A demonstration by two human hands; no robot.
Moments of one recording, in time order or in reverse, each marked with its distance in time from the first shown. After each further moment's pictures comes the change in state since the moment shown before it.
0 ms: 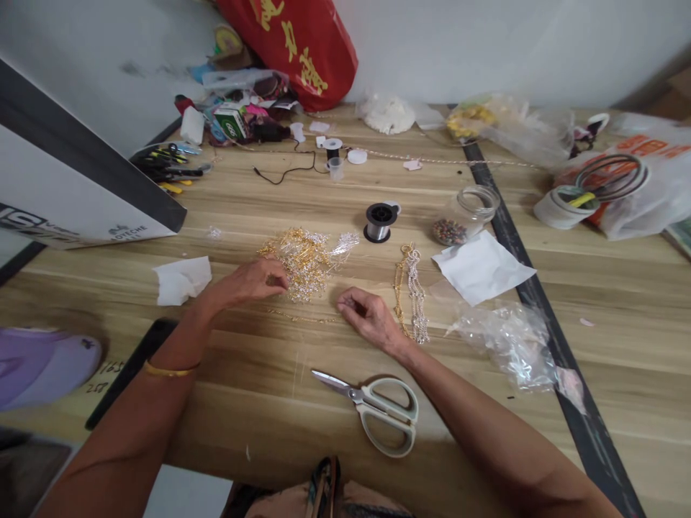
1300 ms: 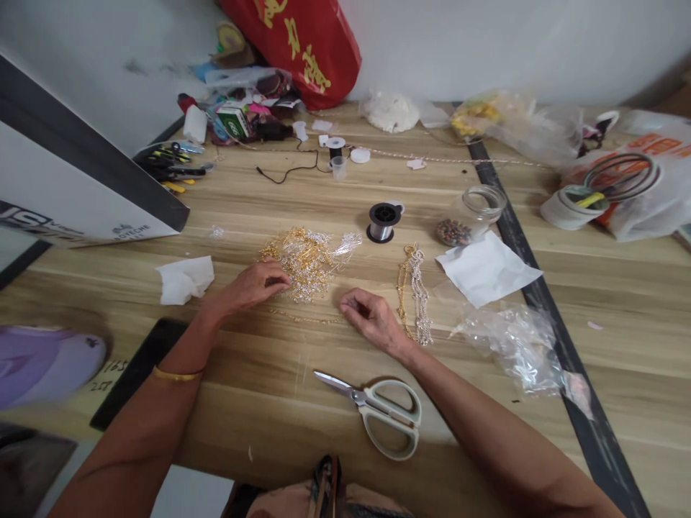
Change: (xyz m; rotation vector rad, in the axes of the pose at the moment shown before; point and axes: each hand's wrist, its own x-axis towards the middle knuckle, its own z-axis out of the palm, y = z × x) left_hand -0.008 -0.018 0.018 -0.016 0.108 0.027; right_hand 0.001 0.002 0.001 0.003 0.011 -0.006
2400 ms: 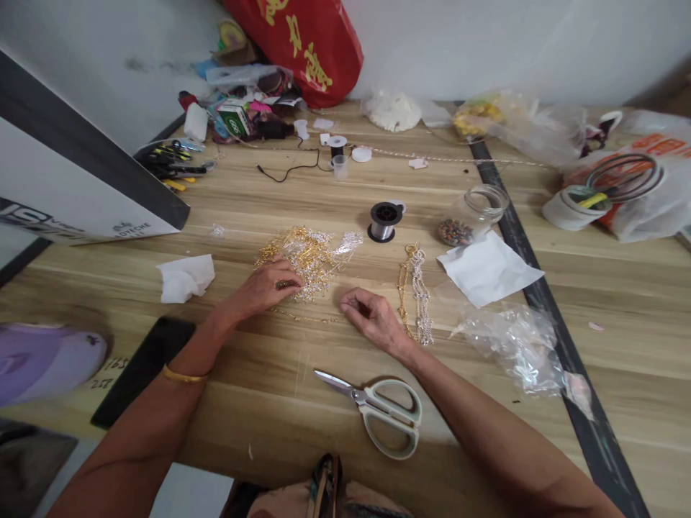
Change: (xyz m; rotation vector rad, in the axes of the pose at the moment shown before) left_hand 0.006 0.024 0.009 0.021 0.071 -0.013; right_hand 0.000 -0.002 0.000 -0.016 0.007 -0.001
